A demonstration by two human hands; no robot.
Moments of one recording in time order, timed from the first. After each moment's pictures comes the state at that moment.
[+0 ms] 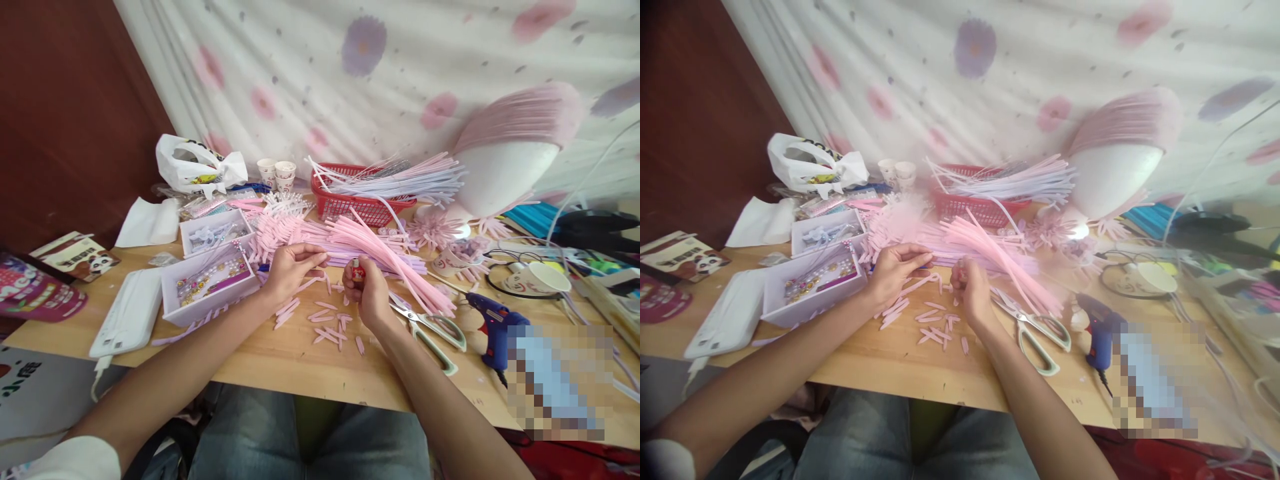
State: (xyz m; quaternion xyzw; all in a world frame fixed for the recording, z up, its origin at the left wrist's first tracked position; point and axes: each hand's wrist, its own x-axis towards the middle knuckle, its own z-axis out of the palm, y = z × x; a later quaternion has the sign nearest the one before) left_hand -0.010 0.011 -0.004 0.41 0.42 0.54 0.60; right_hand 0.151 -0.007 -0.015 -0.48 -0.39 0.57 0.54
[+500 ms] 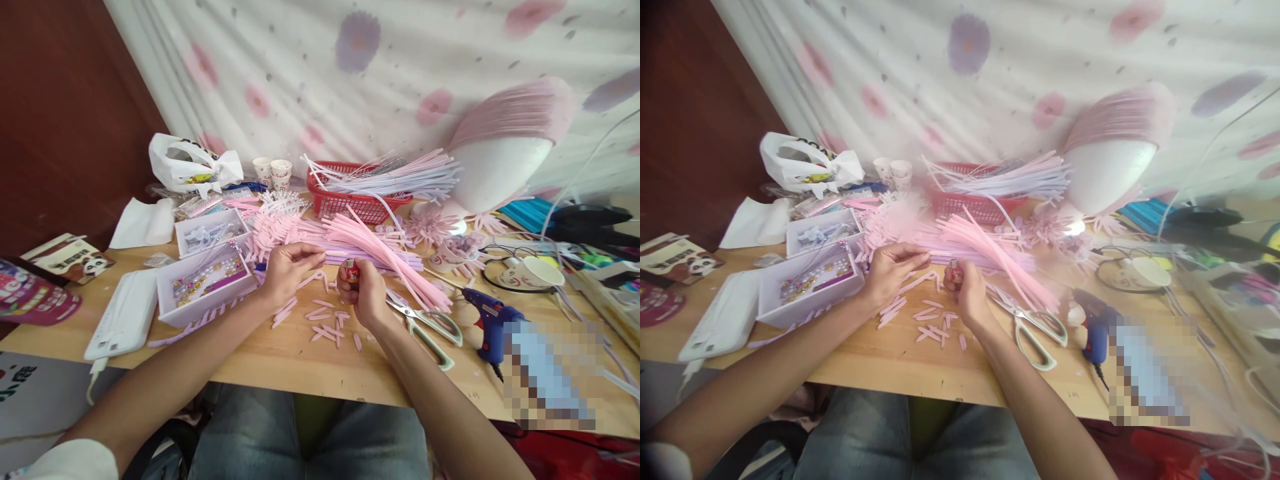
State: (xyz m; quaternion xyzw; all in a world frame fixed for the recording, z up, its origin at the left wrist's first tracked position) left_hand -0.006 0.009 -0.005 0.45 0.40 0.58 0.55; right_hand 0.149 -0.012 -0.008 -0.48 -0.37 0.62 0.51
